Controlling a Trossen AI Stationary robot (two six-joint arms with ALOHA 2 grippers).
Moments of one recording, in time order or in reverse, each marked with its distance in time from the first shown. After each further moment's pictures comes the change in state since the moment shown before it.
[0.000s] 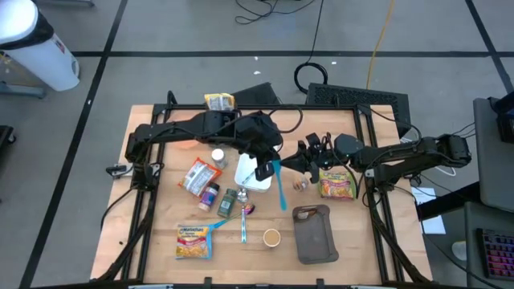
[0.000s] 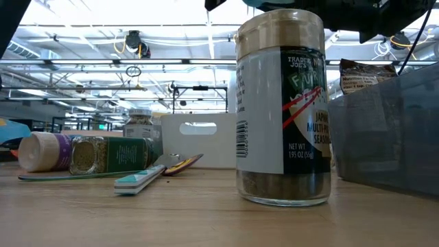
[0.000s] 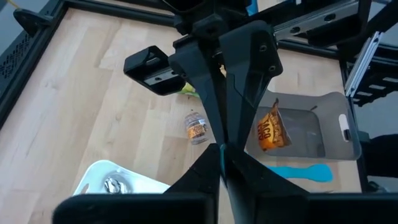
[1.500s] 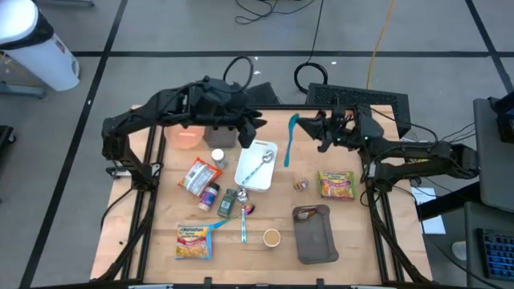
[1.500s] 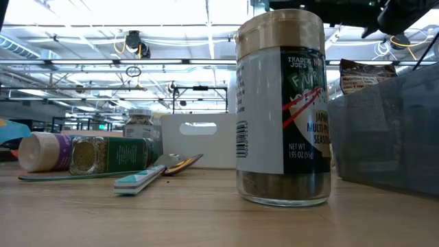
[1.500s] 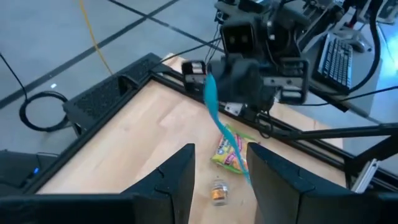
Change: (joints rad) left arm 0.073 -0.216 0.000 0.069 -0.192 -0.187; right arm -0.235 -0.156 -0.001 0.088 0.131 -0.110
